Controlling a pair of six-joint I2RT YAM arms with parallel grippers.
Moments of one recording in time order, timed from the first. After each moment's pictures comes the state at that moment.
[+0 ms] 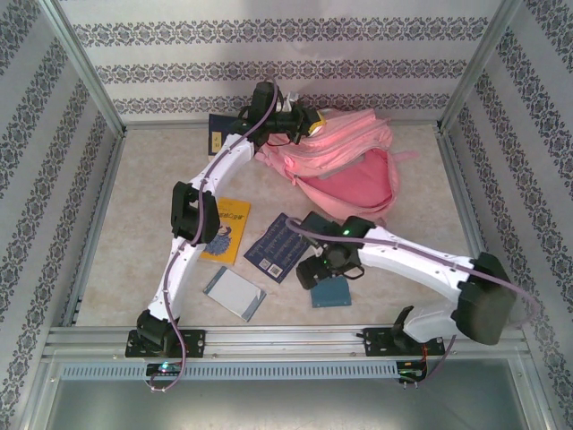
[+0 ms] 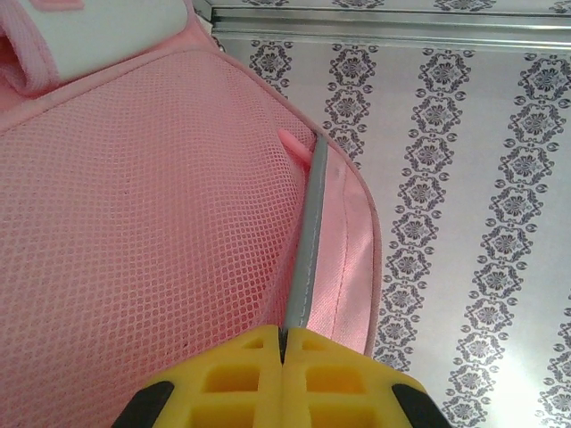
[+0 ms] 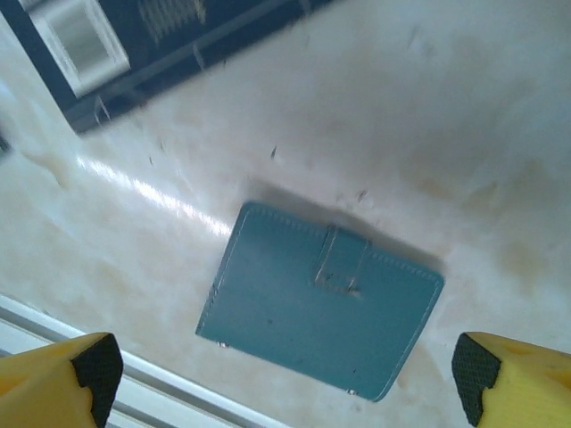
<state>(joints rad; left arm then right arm) -0.39 2.53 2.50 -0.28 0.81 -1.36 0.93 1.39 1.01 -1.04 -0.01 0.45</state>
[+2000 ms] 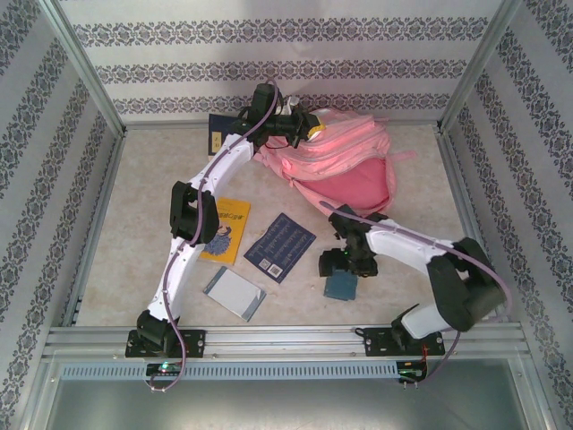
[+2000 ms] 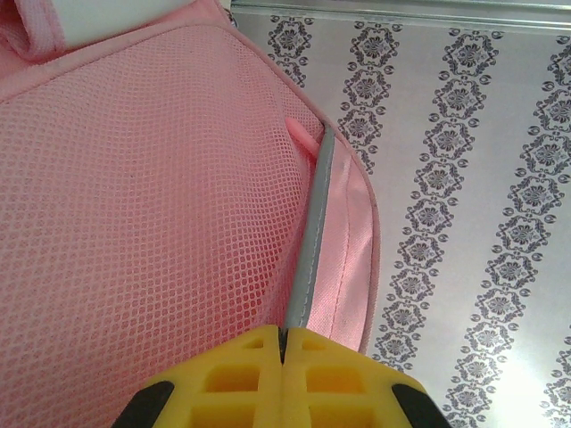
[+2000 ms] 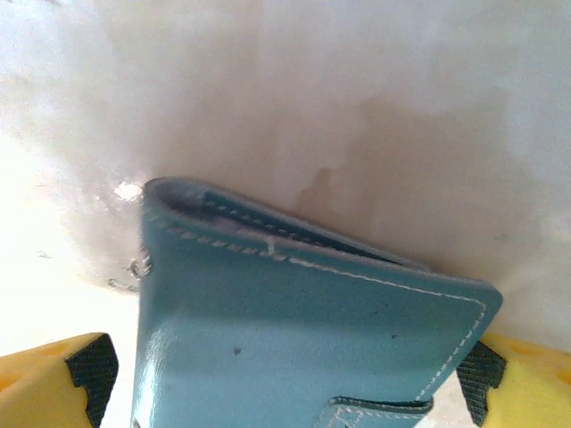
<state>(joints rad) -0.39 2.52 2.47 -0.32 0.85 -1.34 0.53 1.44 0.76 -0.83 -0.18 0.53</state>
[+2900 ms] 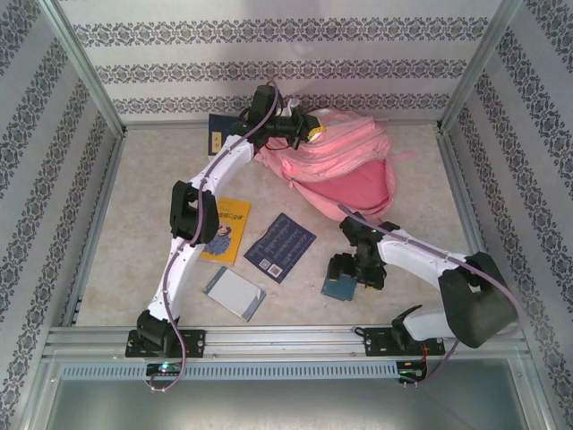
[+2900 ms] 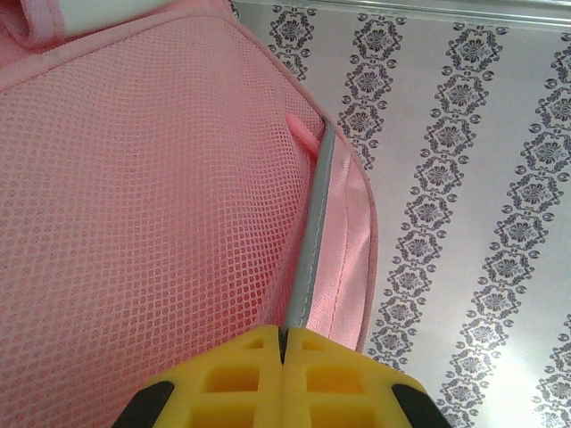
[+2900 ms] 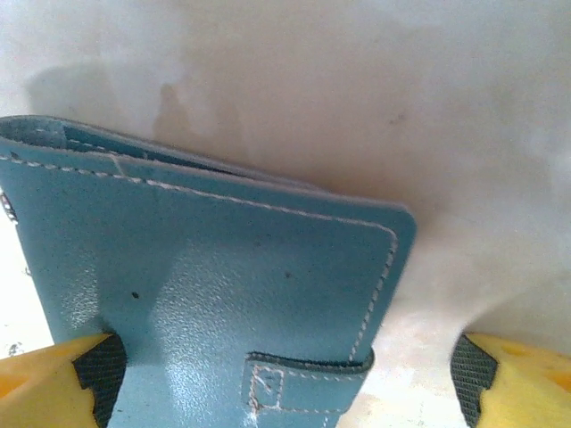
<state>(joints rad) -0.39 2.52 2.45 -0.30 0.87 -1.36 0.51 1.39 0.68 -0.83 -0.19 0.71</state>
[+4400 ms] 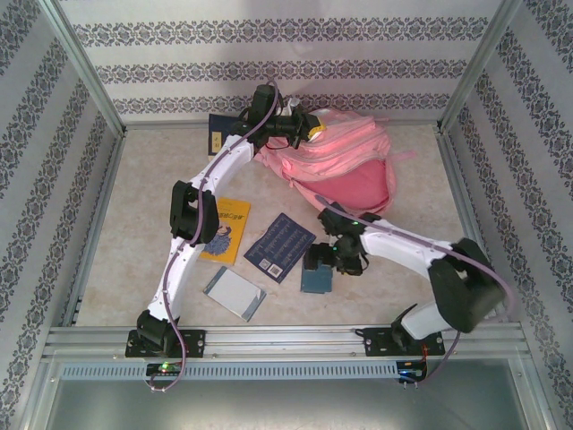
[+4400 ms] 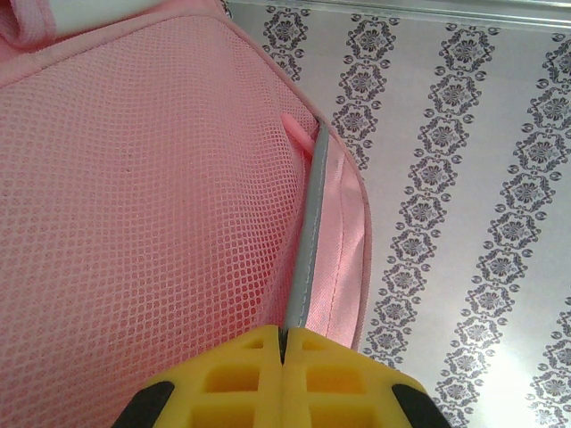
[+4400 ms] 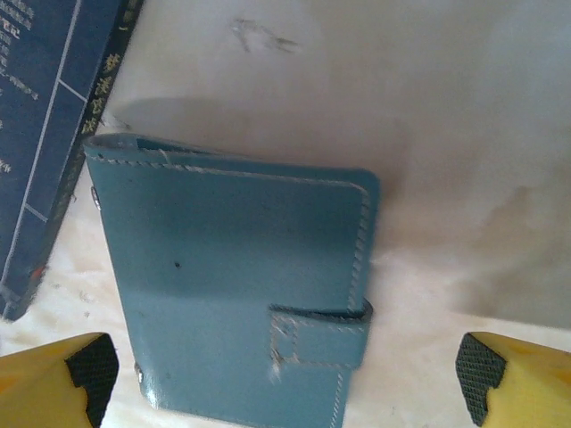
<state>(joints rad) -0.39 2.52 2.45 -0.28 0.87 -1.38 0.66 1.52 0.87 -0.78 -0.20 0.72</state>
